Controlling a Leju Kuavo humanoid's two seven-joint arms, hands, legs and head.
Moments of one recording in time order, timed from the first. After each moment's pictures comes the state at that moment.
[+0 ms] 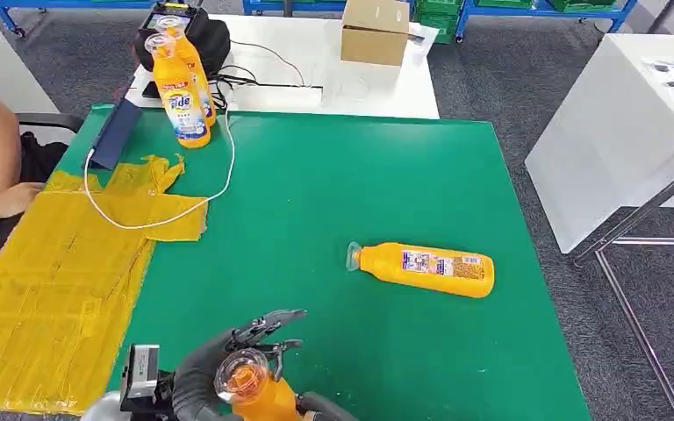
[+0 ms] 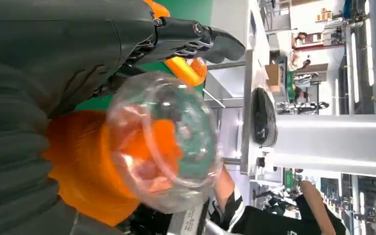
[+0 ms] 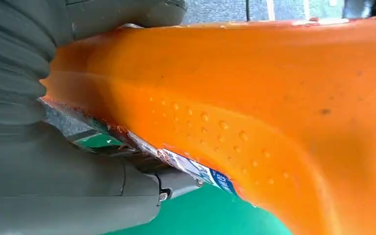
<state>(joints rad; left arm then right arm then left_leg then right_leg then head) -0.07 0.20 -0.54 -1.59 0.26 -0.67 -0.33 0.05 -0.21 0.93 -1.40 0.08 0.05 -0.17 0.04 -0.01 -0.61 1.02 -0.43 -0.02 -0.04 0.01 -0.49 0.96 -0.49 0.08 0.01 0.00</state>
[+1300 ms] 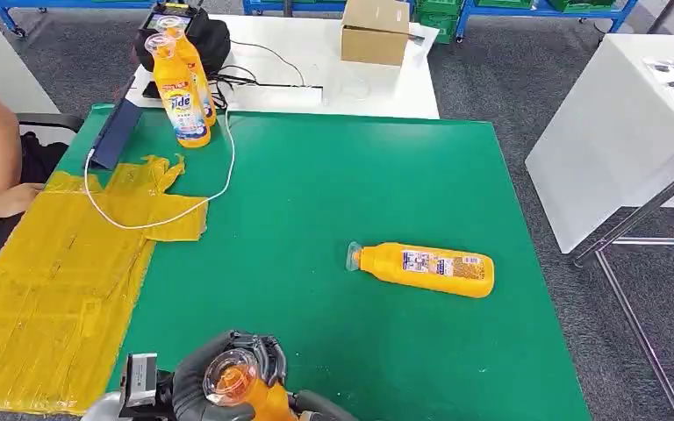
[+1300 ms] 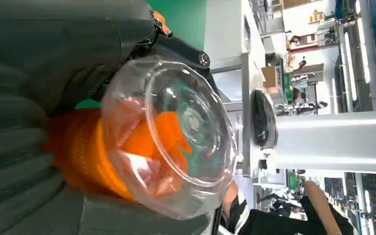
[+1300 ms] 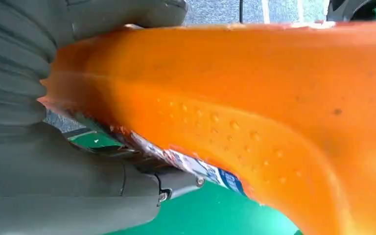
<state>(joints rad) -0.07 0.21 -0.54 -1.59 0.20 -0.67 -0.38 0.06 -0.19 0.89 -1.42 0.10 0.11 -0.18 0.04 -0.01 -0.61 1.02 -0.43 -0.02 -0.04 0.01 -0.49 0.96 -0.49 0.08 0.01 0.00</state>
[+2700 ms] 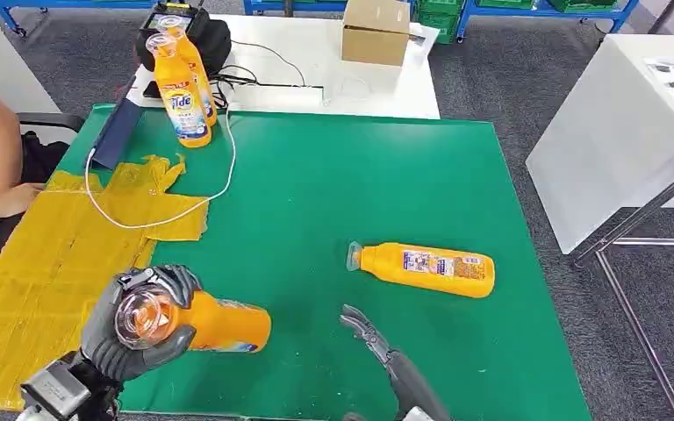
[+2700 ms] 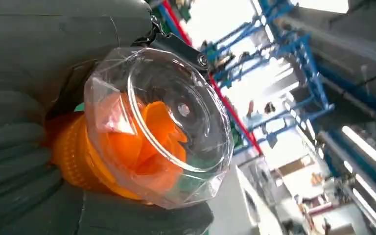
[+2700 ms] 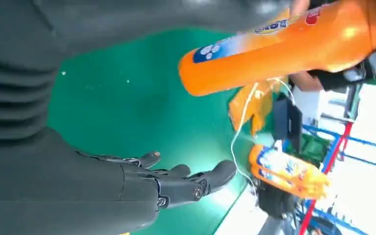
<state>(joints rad) 0.02 0.15 -0.22 -1.87 -0.24 -0.21 -0.48 0.29 -0.39 0.71 -1.97 0.29 -0.26 -0.10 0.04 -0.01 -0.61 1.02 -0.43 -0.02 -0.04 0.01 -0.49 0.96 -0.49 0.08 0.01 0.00</state>
